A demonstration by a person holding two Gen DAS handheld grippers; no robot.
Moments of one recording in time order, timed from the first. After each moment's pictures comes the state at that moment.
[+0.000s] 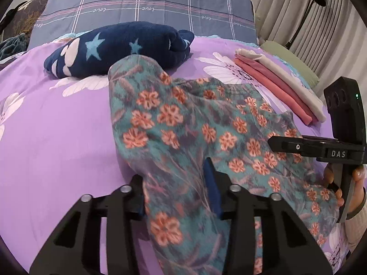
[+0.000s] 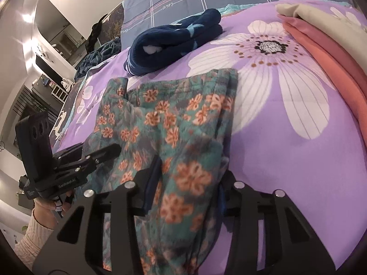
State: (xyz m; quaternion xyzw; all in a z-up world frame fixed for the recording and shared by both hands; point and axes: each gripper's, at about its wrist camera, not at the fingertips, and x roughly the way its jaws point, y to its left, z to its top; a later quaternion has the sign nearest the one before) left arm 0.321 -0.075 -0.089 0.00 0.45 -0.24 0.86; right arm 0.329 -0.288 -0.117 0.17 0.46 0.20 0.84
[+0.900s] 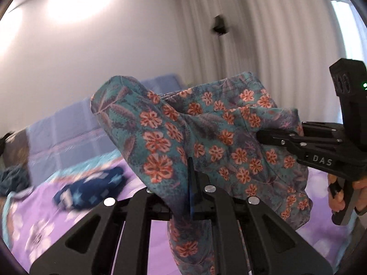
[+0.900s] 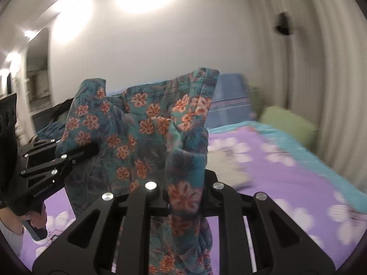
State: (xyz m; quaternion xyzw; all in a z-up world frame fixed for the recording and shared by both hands) left arm 0.112 -0.218 0.140 0.13 0.14 -0.35 0.92; right arm 0.022 -0.414 0.126 0.06 0.15 -0.07 0.98
